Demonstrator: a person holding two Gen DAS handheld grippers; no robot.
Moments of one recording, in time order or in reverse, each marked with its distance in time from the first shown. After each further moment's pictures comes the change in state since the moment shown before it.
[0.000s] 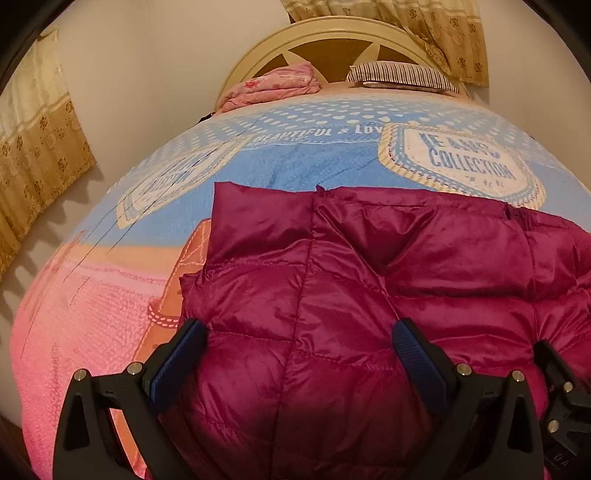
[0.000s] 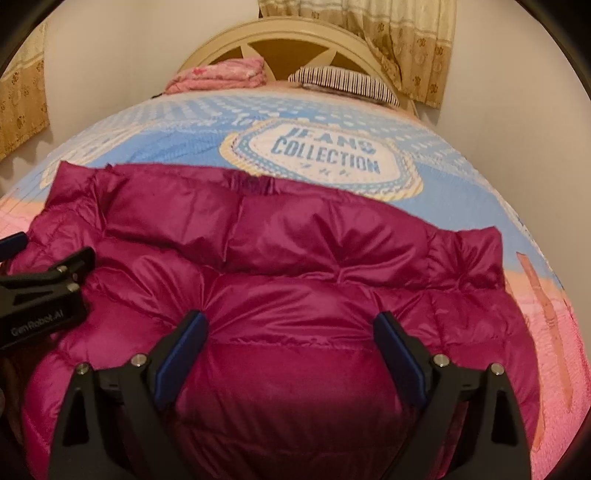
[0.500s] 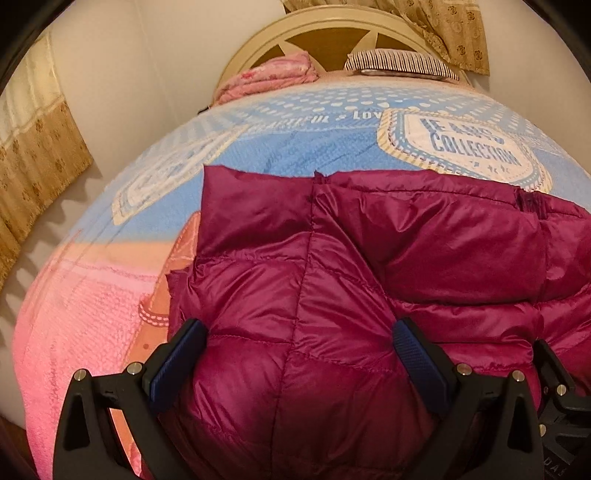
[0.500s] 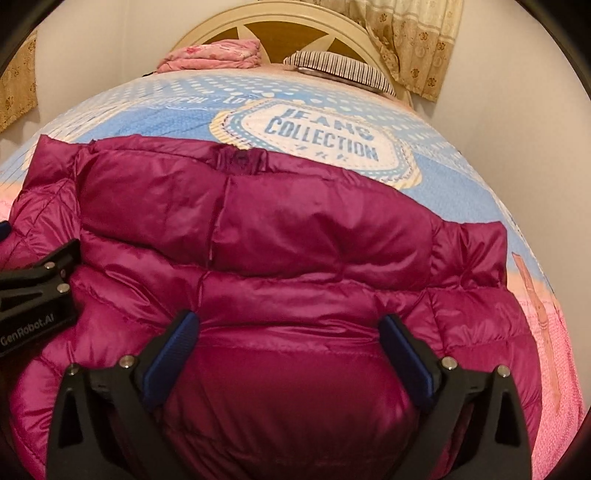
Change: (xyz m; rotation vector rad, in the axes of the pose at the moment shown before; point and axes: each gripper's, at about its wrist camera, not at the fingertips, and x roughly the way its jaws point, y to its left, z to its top) left arm 0.015 -0.003 0.000 0.010 0.056 -0.006; right arm 0.014 0.006 0.002 -0.030 0.061 -0.065
